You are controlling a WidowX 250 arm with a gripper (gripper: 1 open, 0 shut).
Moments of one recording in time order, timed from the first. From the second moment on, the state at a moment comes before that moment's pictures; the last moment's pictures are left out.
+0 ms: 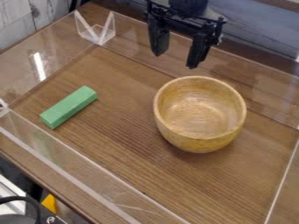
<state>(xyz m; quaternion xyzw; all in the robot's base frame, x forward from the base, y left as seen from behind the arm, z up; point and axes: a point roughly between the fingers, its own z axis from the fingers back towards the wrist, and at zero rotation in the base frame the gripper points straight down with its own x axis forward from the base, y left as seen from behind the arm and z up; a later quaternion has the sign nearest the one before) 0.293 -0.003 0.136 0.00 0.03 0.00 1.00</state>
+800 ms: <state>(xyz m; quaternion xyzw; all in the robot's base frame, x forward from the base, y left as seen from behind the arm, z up) 0.227 0.109 0.104 0.01 0.03 0.03 1.00</state>
